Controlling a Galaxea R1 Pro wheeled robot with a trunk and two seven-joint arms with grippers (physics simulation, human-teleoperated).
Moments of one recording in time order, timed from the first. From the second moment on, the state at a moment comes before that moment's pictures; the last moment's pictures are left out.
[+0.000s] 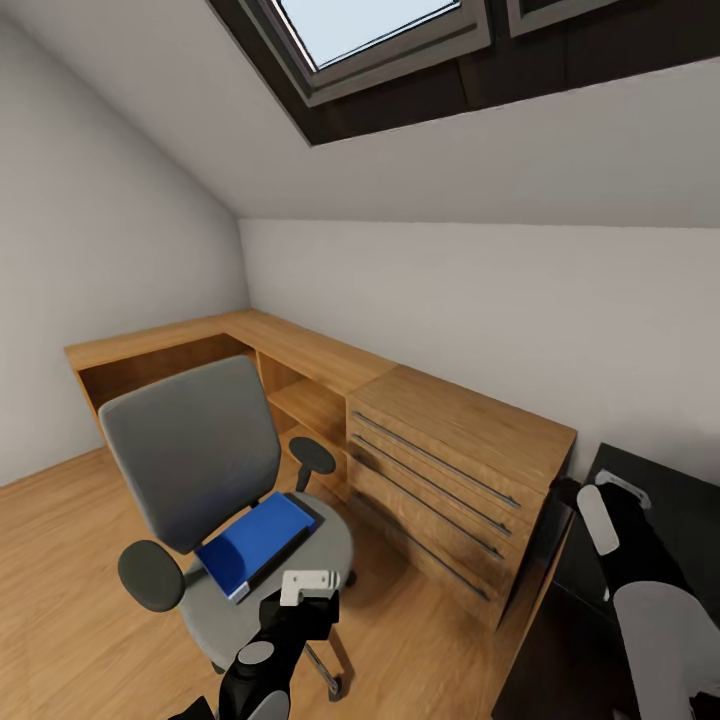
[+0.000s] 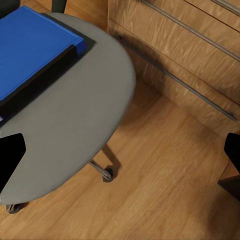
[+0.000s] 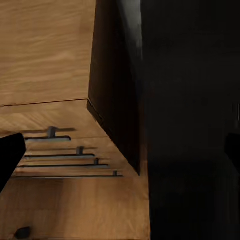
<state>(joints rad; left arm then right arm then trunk) -0.26 0.13 -0.77 -1.47 0.72 0.41 0.75 -0.73 -0.18 -0.32 -0.85 -0.42 0.54 -0.44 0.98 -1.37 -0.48</state>
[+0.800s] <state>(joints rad) -0.26 0.14 -0.67 -1.43 0.78 0.40 0.75 -0.73 -0.01 -0.28 -0.90 -0.39 0.54 -0.52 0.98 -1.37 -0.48</state>
